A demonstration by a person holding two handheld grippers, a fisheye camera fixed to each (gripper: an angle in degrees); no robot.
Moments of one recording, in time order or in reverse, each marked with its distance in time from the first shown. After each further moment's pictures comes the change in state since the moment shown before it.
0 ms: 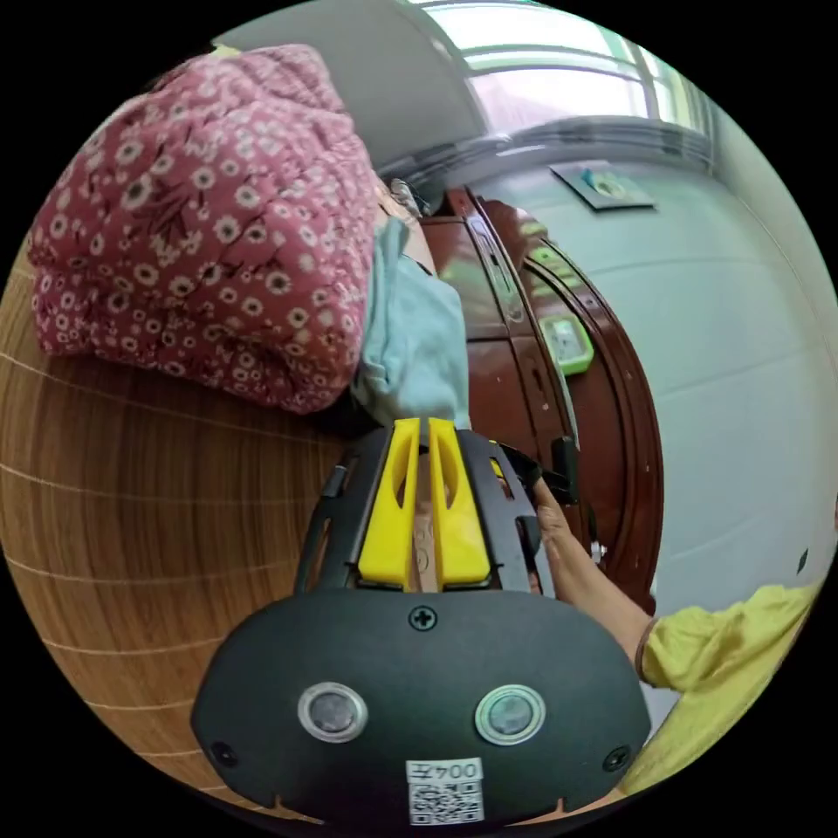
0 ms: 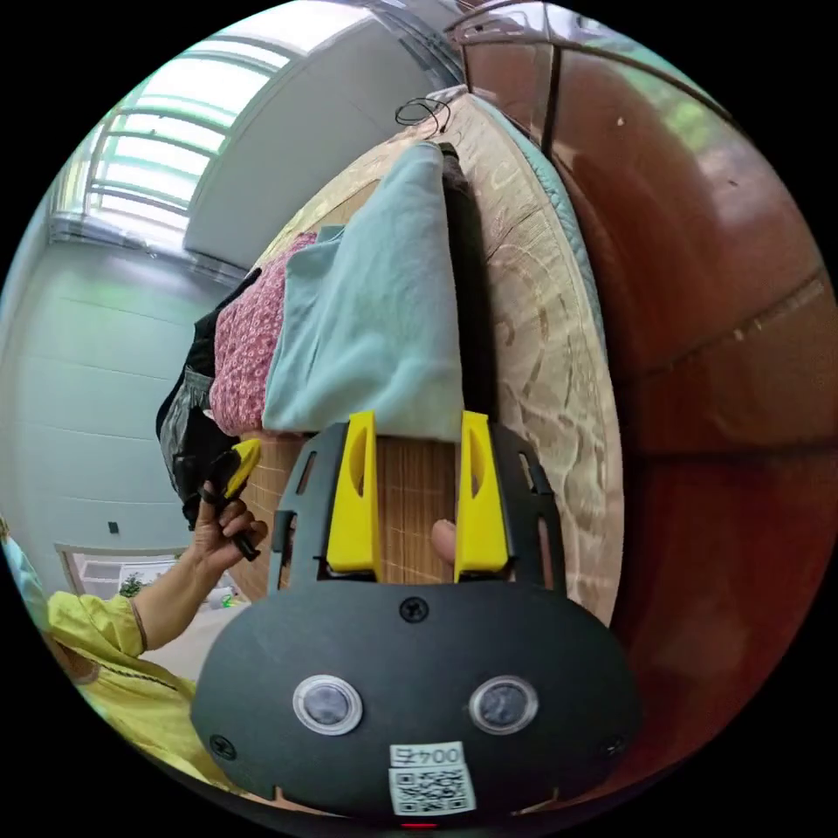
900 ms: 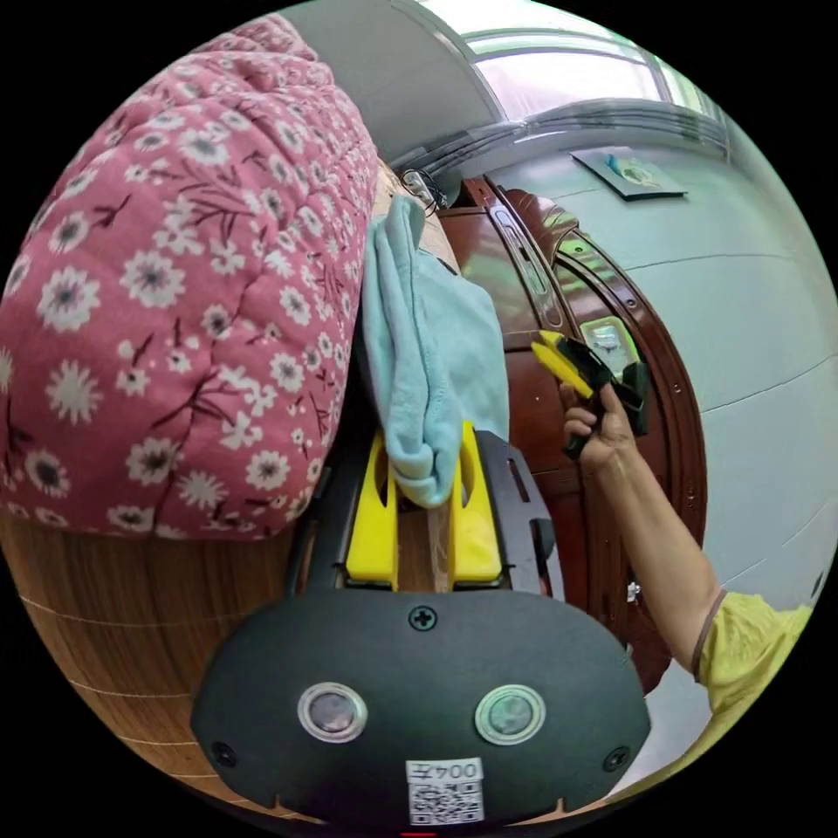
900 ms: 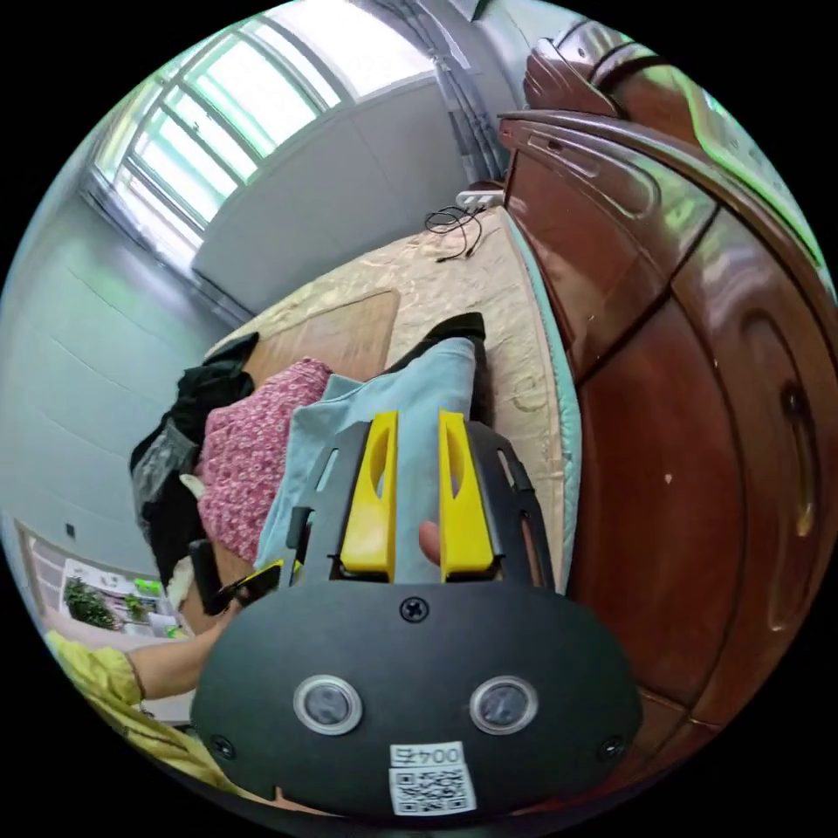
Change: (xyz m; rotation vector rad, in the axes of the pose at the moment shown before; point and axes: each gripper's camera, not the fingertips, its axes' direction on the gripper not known) left arm -0.050 -0.023 0.135 -0.006 -0.080 0.006; right arm -0.028 -0.238 0.005 0.226 0.084 -0.135
